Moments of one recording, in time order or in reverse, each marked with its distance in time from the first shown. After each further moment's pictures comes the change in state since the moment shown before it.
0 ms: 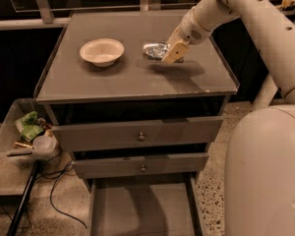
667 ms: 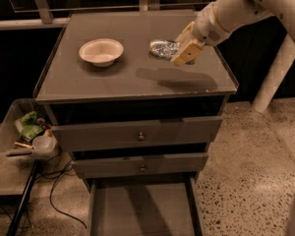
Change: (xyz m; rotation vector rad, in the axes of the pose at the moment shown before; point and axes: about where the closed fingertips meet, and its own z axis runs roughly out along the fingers) arm -0.006 0.048 -0.057 0.028 -0.063 -0.033
